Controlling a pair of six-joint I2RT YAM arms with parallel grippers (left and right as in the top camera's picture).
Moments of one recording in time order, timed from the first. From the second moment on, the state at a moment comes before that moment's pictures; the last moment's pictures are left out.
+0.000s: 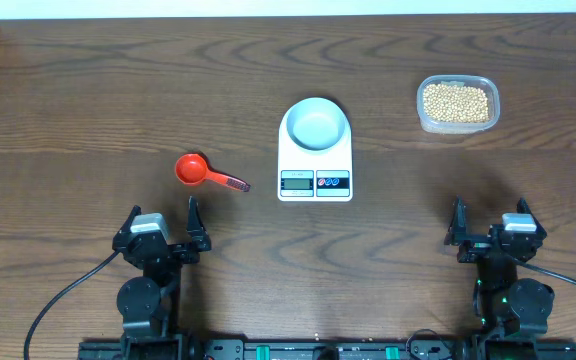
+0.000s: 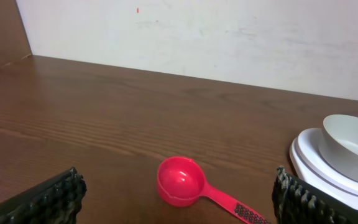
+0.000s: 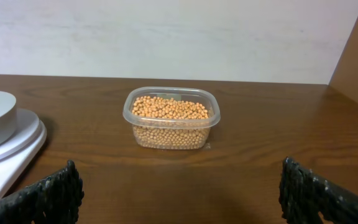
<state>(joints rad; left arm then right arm) 0.05 0.01 0.03 -0.14 -0.02 -0.10 -0.04 0.01 0.01 -0.07 0.02 -0.03</state>
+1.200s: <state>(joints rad) 0.05 0.01 0.03 -0.14 -0.02 -0.10 -0.04 0.01 0.01 -0.07 0.02 -0.03</state>
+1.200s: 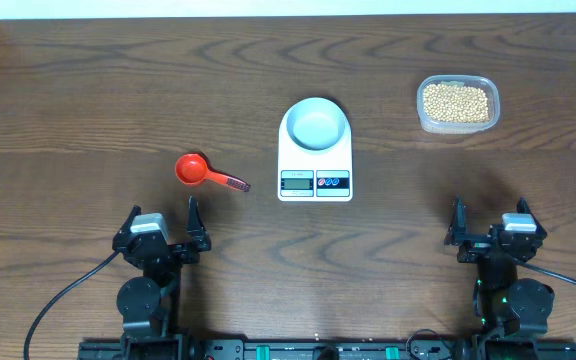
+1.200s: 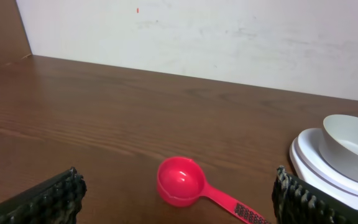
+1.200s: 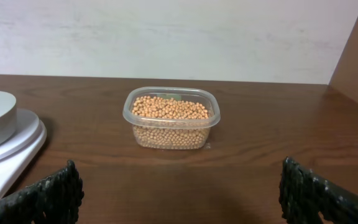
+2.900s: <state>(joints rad) 0.05 0.25 0.28 -0.17 -0.03 -0.10 -0.04 0.01 0.01 -0.07 0.02 -0.03</state>
